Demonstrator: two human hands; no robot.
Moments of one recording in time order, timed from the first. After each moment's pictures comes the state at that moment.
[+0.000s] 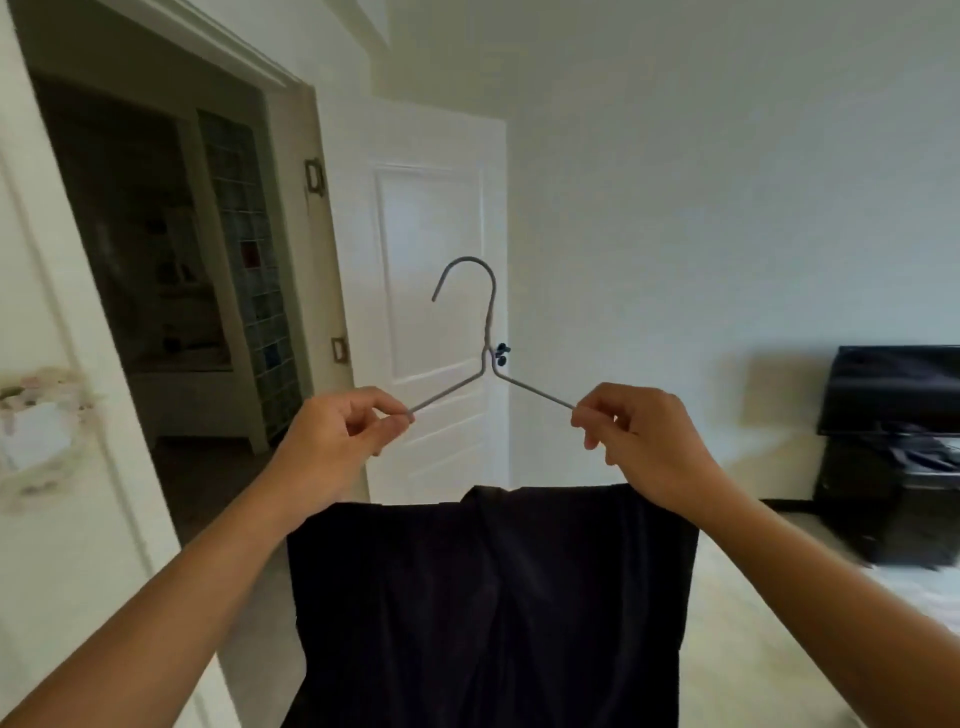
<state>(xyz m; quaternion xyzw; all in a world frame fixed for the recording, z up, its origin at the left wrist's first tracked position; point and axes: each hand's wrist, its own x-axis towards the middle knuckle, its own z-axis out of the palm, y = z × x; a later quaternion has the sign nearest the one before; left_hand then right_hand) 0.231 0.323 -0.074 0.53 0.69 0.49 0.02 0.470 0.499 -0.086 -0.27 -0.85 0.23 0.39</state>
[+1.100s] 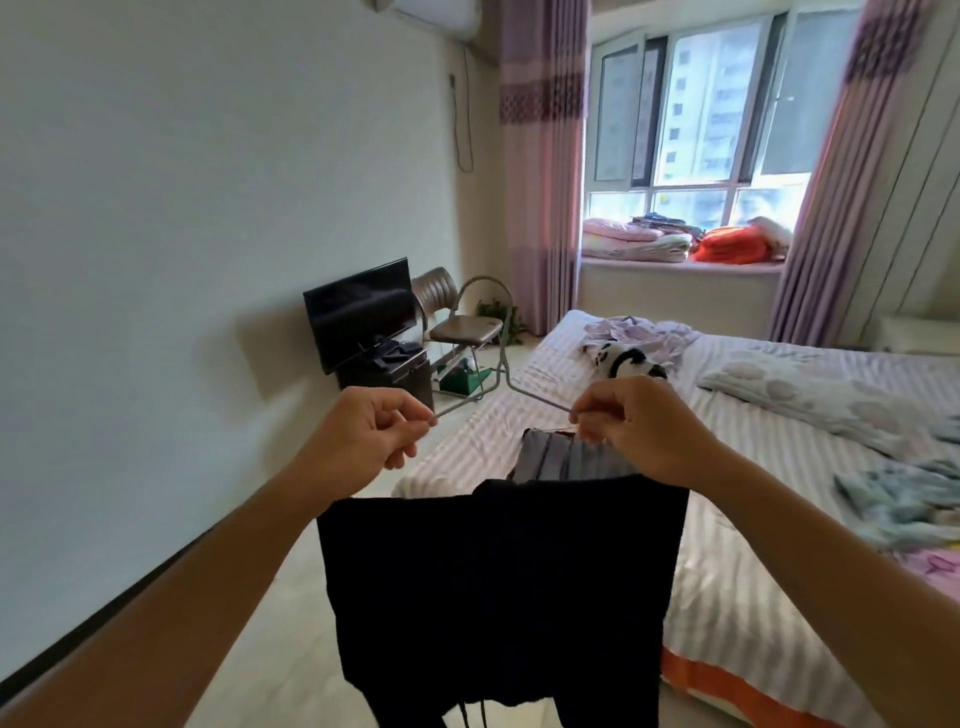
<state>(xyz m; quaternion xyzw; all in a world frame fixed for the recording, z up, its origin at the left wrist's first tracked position) 0.600 0.765 -0.145 0.83 0.31 0.29 0.36 0.860 0.620 -0.156 -0.71 -0.60 0.07 0.36</state>
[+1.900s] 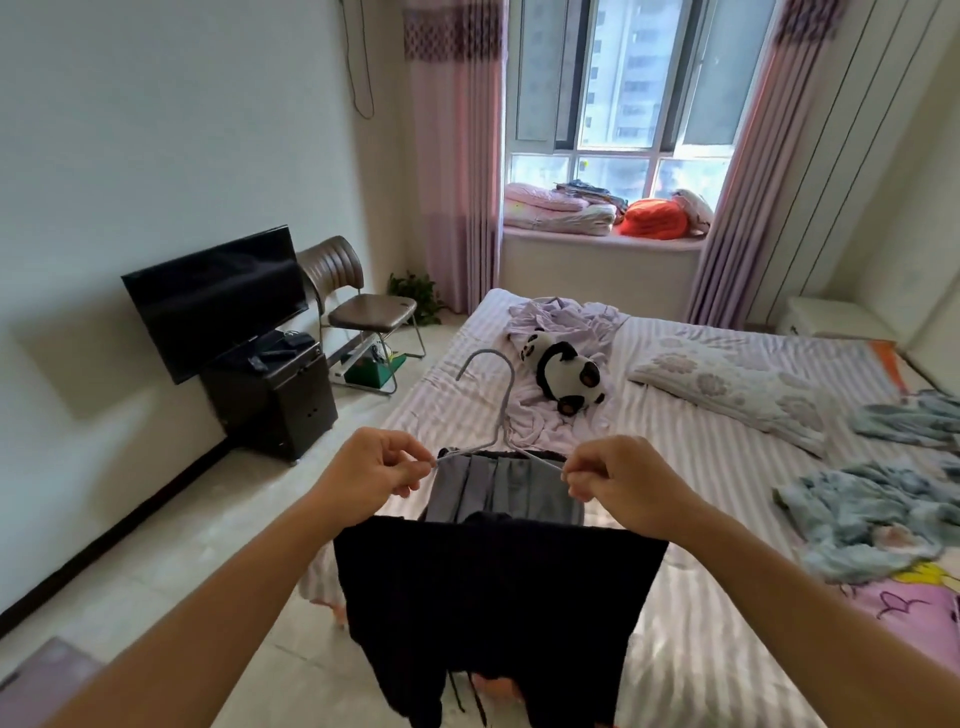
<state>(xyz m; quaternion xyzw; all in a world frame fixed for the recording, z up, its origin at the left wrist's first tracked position) 0.899 1.010 -0.266 0.82 0.28 0.19 0.46 1.113 0.795 -0.251 -0.80 -0.51 0.13 0.28</state>
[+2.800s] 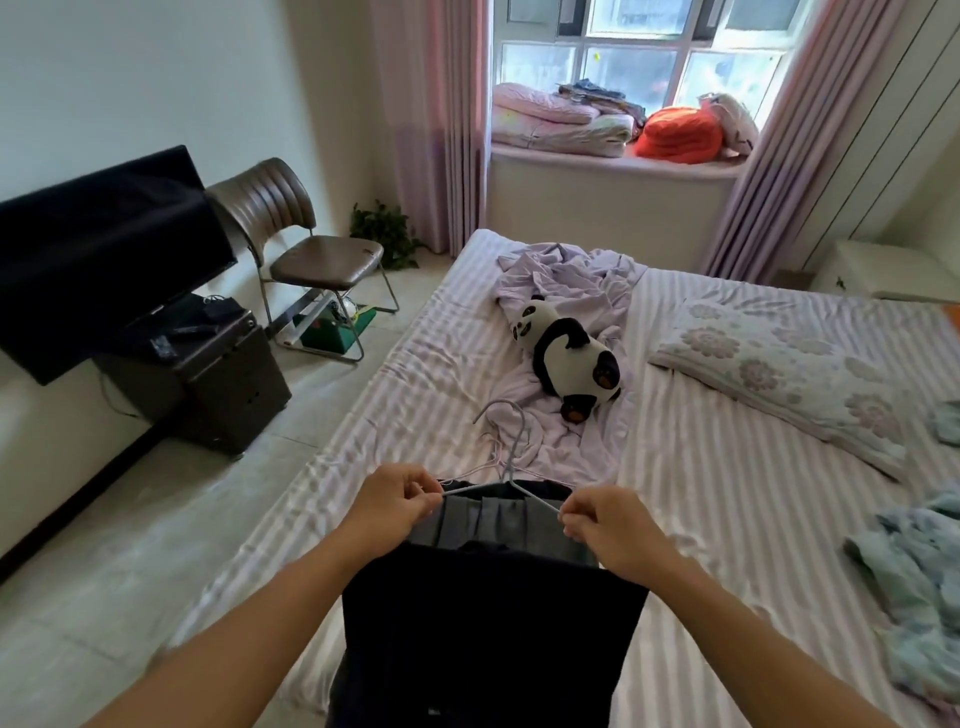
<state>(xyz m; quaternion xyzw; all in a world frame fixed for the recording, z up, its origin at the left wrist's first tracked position) 1.195 1.251 -0.423 0.82 0.36 0.09 0.44 1.391 1.040 -0.425 -0.84 -0.41 0.24 0.27</state>
